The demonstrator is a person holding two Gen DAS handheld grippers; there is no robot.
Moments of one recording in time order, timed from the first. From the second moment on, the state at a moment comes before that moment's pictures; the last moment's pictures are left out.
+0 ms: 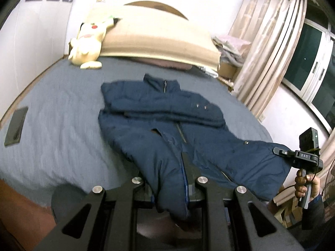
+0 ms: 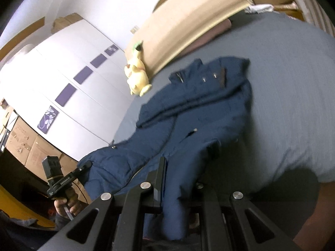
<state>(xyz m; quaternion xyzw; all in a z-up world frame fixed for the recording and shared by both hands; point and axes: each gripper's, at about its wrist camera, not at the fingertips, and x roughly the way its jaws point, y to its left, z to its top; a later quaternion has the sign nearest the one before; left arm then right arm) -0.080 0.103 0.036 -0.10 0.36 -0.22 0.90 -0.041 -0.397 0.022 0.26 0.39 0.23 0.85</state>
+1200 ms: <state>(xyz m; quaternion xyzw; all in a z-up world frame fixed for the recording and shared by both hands) 0.019 0.095 0.051 -0.13 0.34 -0.14 0.92 0.068 -0.402 0.071 0.27 0.33 0.19 0.89</state>
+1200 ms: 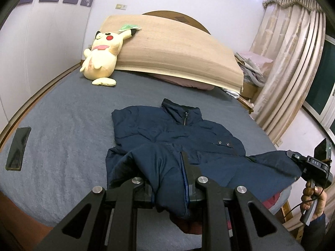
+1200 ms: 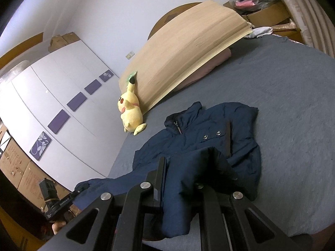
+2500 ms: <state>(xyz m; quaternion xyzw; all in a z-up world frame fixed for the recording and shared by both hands) 0.071 0.080 0.036 -0.09 0.36 -0.11 0.92 0.121 -0.387 0.067 0.24 0.33 0.14 0.90</state>
